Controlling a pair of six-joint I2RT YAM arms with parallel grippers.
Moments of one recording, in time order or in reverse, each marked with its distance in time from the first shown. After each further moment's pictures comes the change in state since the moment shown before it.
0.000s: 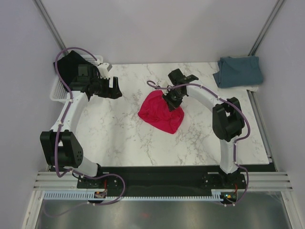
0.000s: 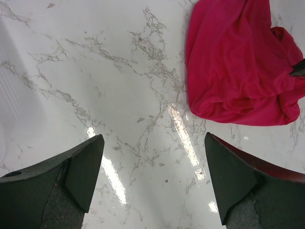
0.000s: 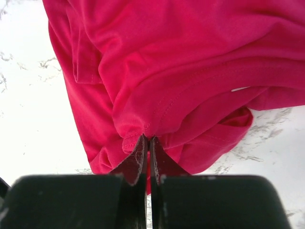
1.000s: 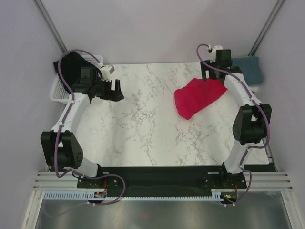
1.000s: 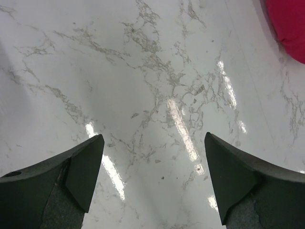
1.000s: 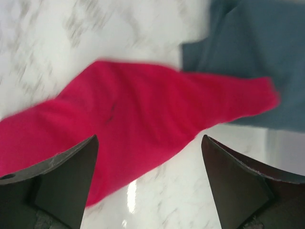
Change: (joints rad) left arm -0.005 -0.011 -0.041 0.008 -0.001 0.000; right arm -0.443 -0.170 0.037 0.419 0.481 0.296
